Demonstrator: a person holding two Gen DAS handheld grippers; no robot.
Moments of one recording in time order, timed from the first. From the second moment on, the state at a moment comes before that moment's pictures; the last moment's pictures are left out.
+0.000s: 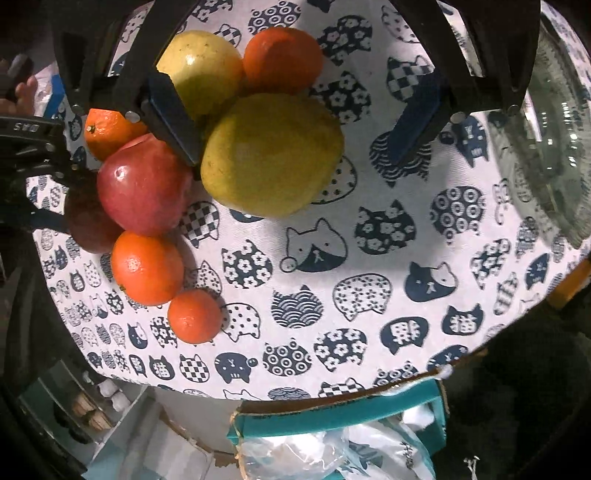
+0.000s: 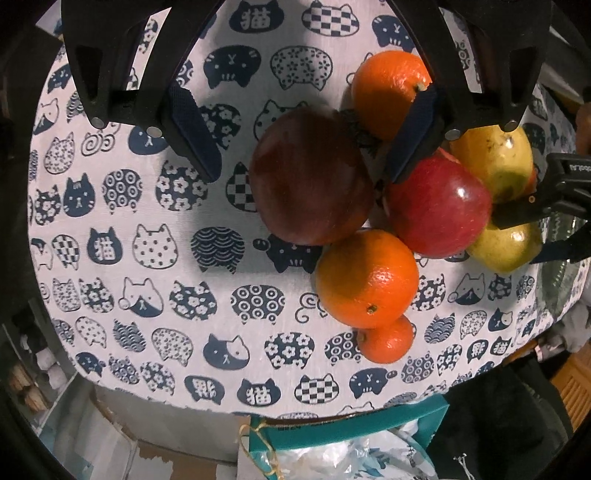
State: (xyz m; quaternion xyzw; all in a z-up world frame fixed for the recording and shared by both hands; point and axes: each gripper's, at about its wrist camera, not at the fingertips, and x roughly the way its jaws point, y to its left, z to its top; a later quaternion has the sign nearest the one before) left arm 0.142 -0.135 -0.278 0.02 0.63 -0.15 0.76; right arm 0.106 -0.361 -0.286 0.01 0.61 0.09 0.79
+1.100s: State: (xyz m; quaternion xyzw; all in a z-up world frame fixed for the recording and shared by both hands) left arm 0.139 -0.126 -0.282 0.02 0.60 -0.13 0.79; right arm 0.116 -0.369 -0.287 -0.02 0.57 0.04 0.82
